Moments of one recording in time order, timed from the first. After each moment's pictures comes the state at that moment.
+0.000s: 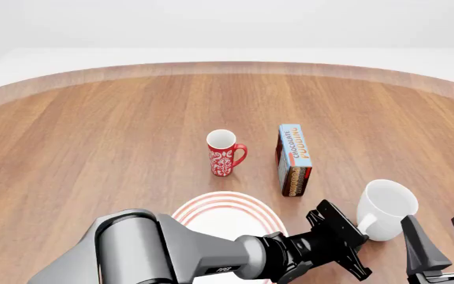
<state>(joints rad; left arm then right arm) -1.14 2.38 -1.50 -0.42 -0.05 0.07 0.00 0.00 0.01 0.03</state>
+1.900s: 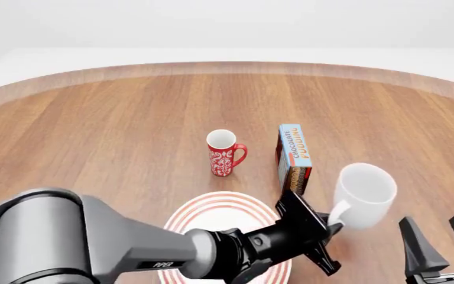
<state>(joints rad) -1.10 2.09 -1.12 -0.58 -0.01 0.08 0.00 0.00 0.01 0.02</state>
